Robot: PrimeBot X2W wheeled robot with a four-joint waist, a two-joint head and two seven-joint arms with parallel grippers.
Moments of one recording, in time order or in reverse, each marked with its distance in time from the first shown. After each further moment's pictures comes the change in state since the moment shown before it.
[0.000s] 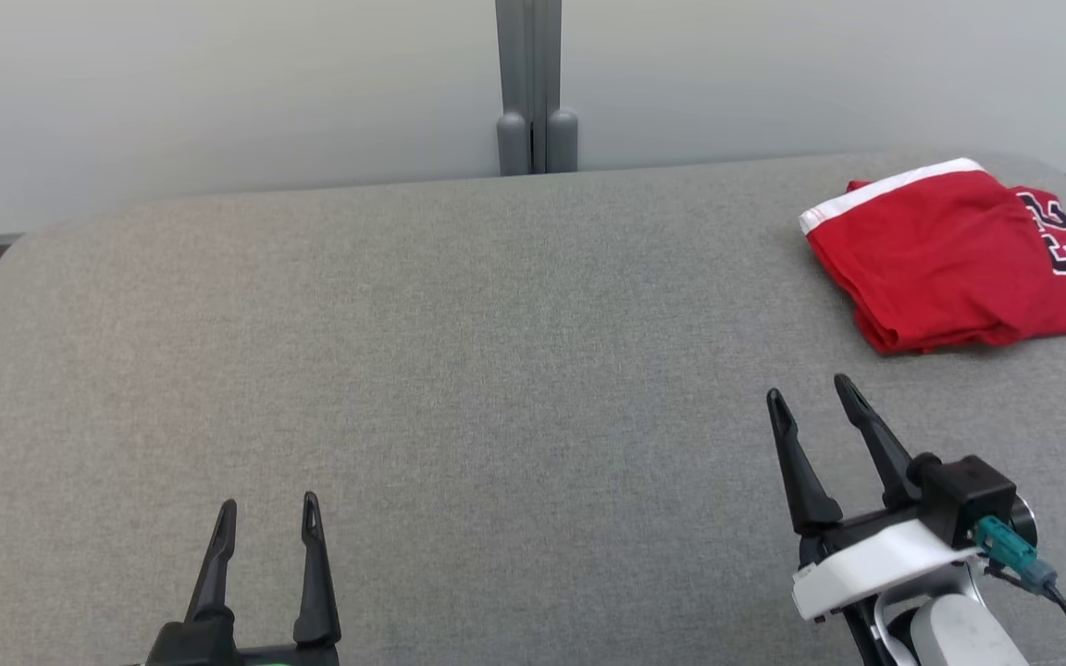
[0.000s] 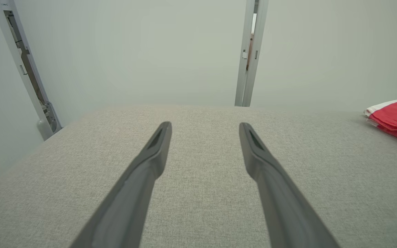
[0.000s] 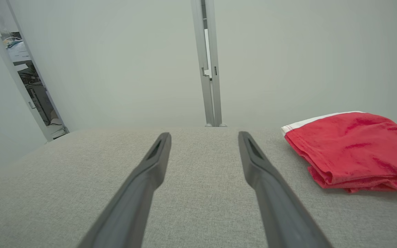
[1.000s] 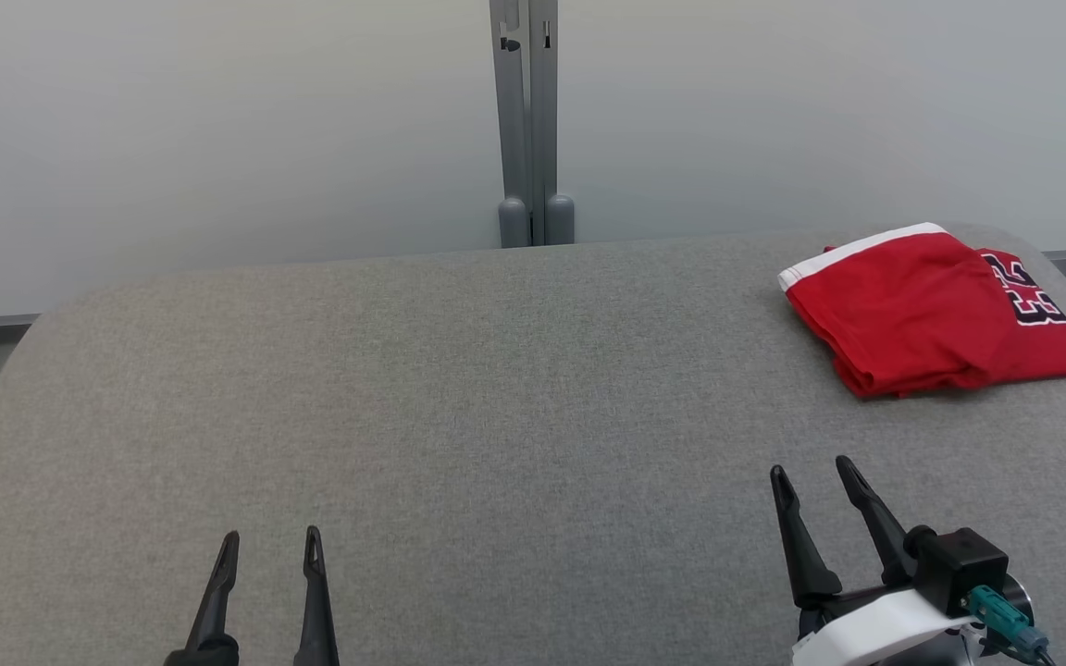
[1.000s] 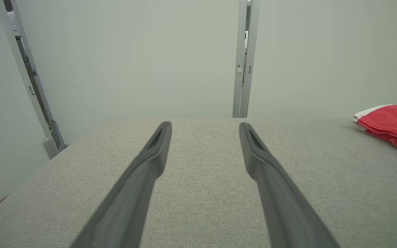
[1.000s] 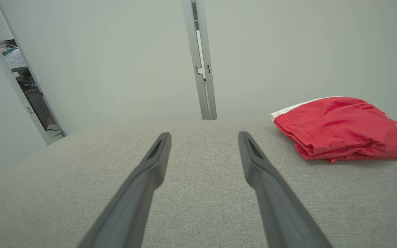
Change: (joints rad) left arm 0.064 0.000 0.020 -0.005 0.041 -0.035 0.000; right arm 0.141 0.047 -0.024 -0.001 -0.012 0.000 0.000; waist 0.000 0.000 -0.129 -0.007
